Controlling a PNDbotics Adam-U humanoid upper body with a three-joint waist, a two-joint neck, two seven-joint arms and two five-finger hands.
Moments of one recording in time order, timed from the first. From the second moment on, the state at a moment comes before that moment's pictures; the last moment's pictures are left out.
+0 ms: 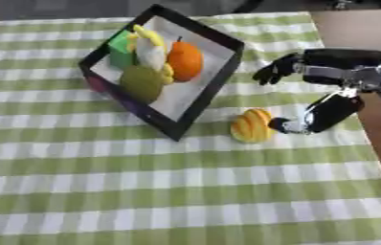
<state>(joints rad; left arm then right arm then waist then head) -0.21 0.40 0.16 -1.85 0.05 0.16 0.63 -0.52 -1.03 0.40 -1.81 0.21 -0.06 0.58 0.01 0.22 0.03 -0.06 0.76</state>
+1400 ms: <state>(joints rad) -0.21 0.38 0.16 -1.86 0.07 0.16 0.63 -0.57 -0.89 0.48 -1.57 0.35 -0.14 0.62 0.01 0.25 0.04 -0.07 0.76</state>
